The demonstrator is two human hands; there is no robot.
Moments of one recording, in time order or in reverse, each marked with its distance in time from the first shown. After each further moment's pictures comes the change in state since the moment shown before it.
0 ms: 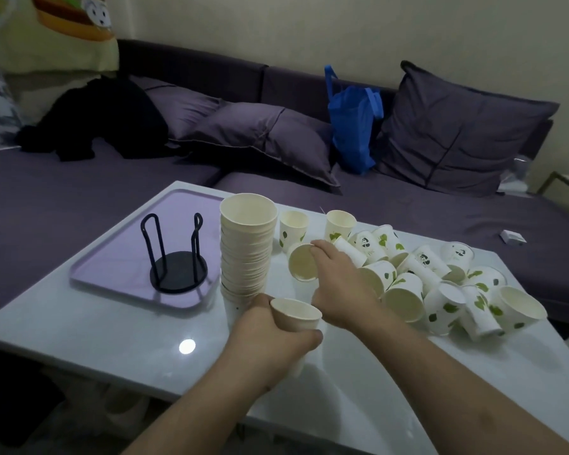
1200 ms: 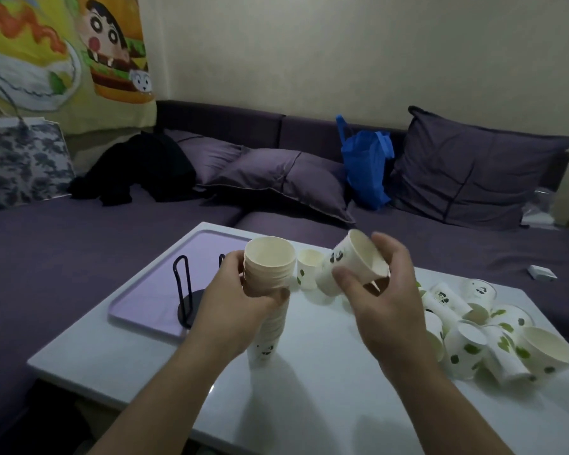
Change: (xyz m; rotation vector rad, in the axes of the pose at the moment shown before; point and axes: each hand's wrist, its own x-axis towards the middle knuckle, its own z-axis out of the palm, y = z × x) left_hand 0.009 0.044 -0.072 -0.052 0.259 0.364; right_hand -0.051 -0.043 -0.069 1.067 0.566 0.037
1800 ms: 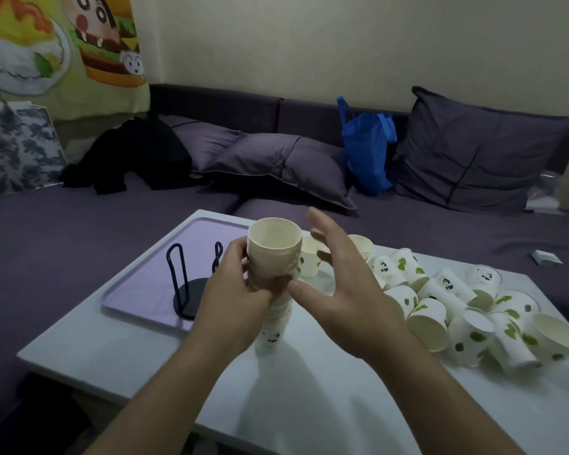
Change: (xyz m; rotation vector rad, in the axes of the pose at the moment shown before) left_hand 0.002 -0.012 0.010 0.000 -0.012 0.071; right_hand 0.002 -0.010 0.024 -0.365 -0.455 -0.110
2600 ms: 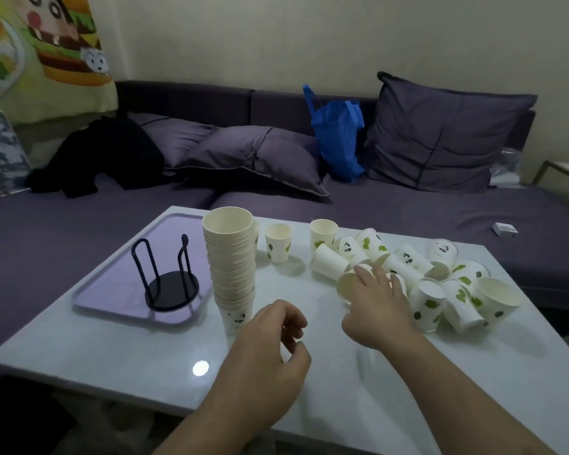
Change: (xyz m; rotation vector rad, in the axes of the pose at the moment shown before) left_hand -0.085 0.003 0.066 0.330 -0.279 0.085; right_hand -0.038 0.126 -0.042 -0.813 -0.226 0.496
